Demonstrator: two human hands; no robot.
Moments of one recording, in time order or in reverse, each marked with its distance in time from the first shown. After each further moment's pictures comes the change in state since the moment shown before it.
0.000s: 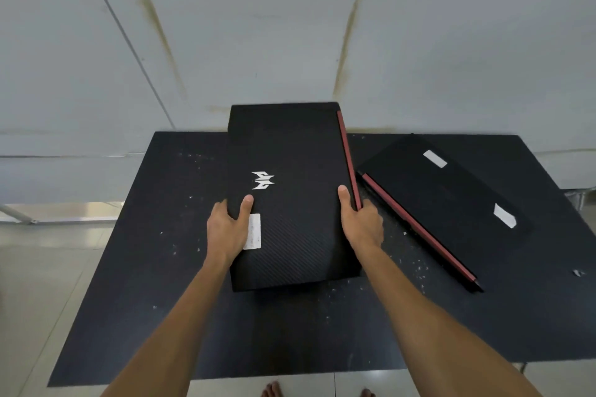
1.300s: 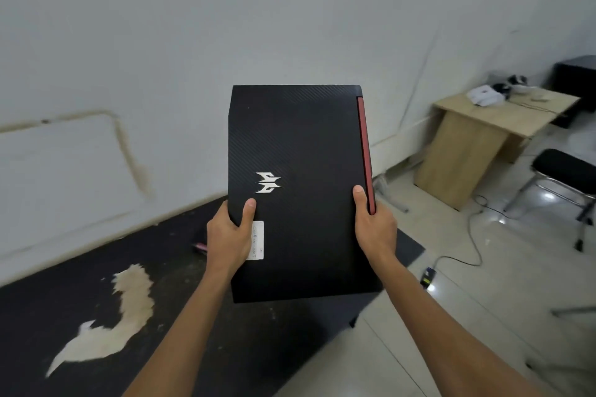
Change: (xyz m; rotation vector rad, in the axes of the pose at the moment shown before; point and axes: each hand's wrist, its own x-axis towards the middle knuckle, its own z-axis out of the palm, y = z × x) left_hand -0.179 0.237 0.195 -0.205 -0.415 0.657; right_hand -0.041 0.128 -0.349 0.369 0.689 -0.095
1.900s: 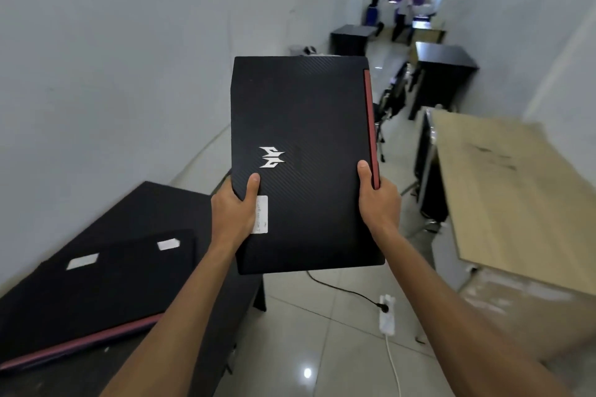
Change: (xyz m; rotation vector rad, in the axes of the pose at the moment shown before) left_hand -0.060 0.116 0.218 -0.222 -0.554 0.243; right_hand -0.016 0.065 -0.243 -0.089 0.617 0.160
